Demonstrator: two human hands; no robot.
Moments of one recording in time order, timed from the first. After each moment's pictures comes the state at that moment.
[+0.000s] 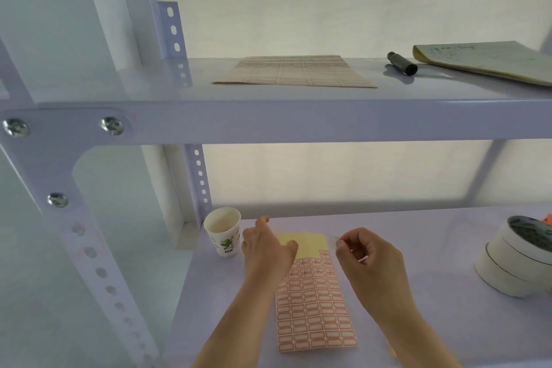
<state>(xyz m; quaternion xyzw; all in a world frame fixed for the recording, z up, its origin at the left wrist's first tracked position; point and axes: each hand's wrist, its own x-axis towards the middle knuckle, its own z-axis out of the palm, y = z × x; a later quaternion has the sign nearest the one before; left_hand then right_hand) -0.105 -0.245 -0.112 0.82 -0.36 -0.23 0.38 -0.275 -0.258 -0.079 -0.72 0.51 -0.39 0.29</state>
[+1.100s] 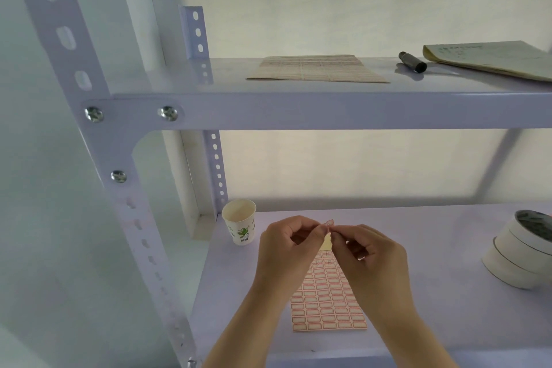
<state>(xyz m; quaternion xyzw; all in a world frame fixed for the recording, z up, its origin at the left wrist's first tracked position) -0.132 -0.178 -0.062 0.63 -0.45 -0.24 0.58 -0.261 -0.219 -0.069 -0.74 0.38 -0.51 0.23</state>
